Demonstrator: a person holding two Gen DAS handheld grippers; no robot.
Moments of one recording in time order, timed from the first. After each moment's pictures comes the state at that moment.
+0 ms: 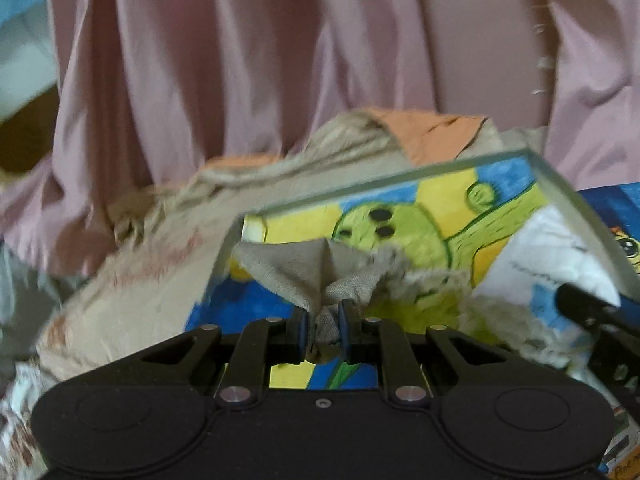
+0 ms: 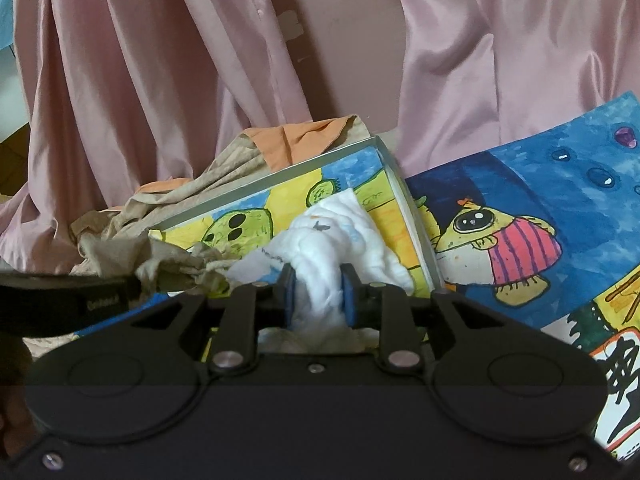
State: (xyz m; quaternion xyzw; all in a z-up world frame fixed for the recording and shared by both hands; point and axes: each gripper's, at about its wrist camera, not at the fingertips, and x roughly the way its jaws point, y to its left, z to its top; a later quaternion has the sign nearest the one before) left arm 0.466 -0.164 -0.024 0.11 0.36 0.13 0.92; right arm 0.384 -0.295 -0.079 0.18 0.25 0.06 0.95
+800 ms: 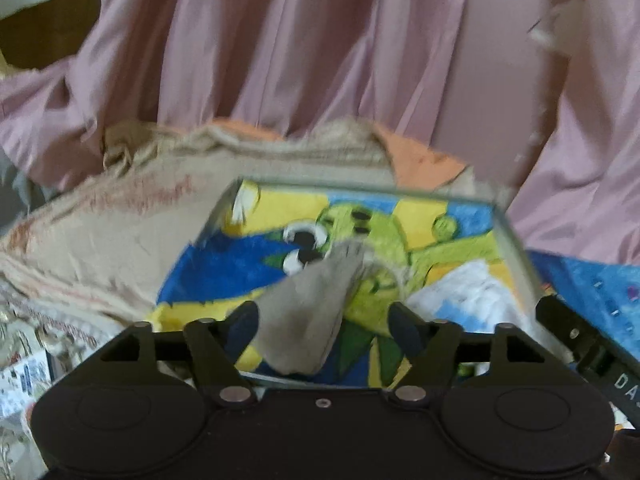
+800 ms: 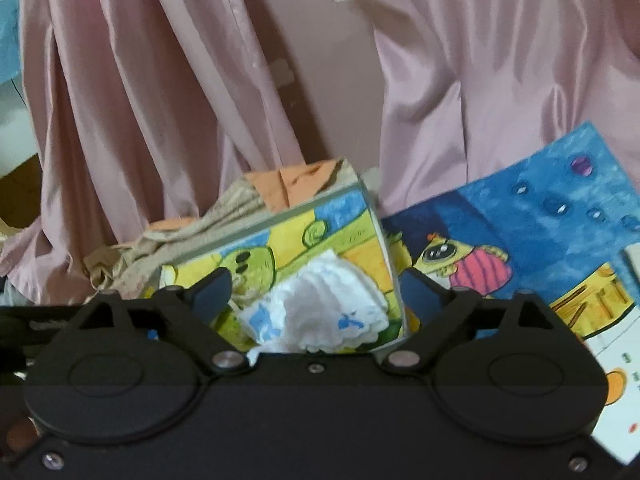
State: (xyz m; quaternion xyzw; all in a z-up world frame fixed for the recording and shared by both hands) left arm 0.406 -0.135 0.015 -0.05 0.34 0.09 0.94; right arm 0.335 -0.333 -0.034 0.21 0.20 0.05 0.96
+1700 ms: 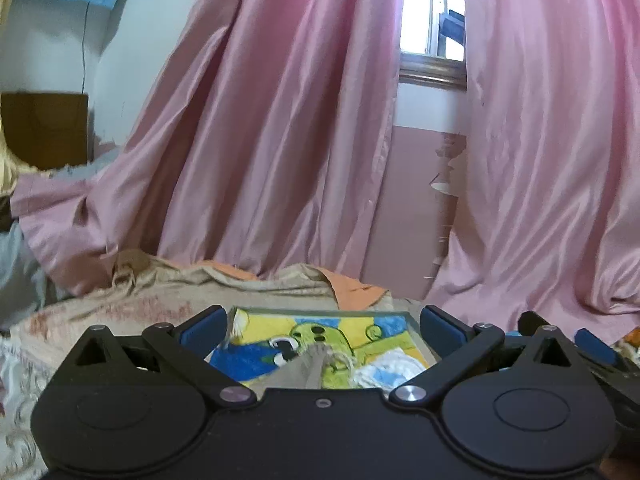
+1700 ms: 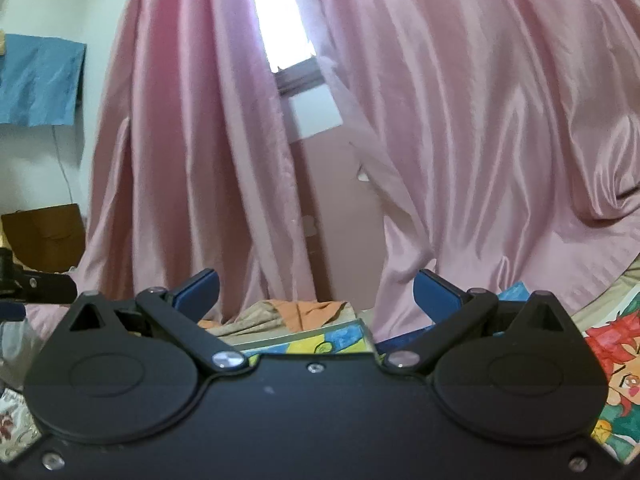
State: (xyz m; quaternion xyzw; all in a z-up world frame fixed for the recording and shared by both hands) left arm 0.225 -0.097 0.105 -0.06 0.14 -0.01 0.99; right arm 0.158 -0.310 0.056 0.12 -0.01 0.00 0.99
